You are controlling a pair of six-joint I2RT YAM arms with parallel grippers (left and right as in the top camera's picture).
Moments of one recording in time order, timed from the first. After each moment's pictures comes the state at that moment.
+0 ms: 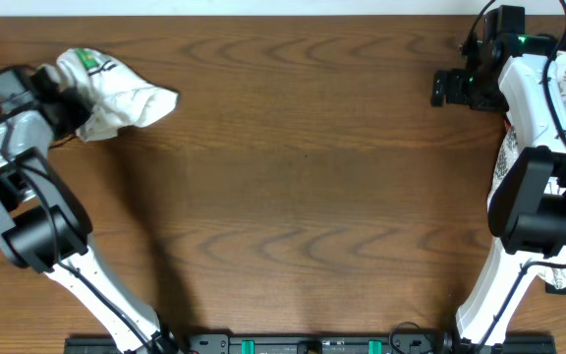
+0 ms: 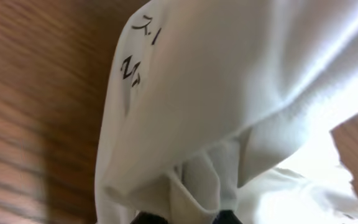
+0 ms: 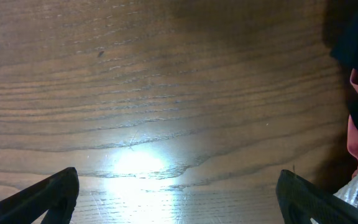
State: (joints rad) left arm 0.53 2.23 1.60 -0.34 0.40 -0.18; right arm -0.12 2.17 1.88 -1.02 -0.05 0.02
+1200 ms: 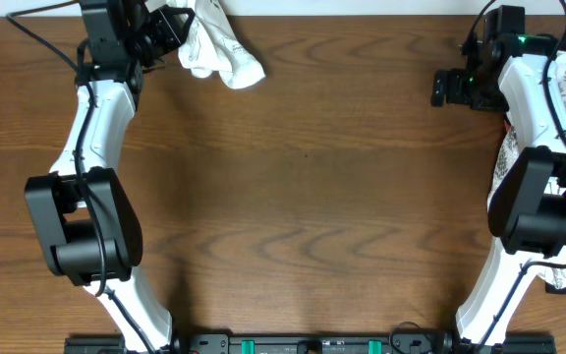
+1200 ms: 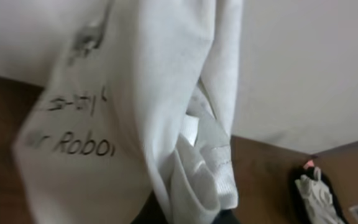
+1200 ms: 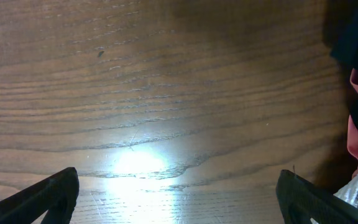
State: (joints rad) left arm 0.11 2.00 1.60 -0.03 0.60 -0.51; right arm -0.12 2.17 1.88 -1.02 -0.05 0.02
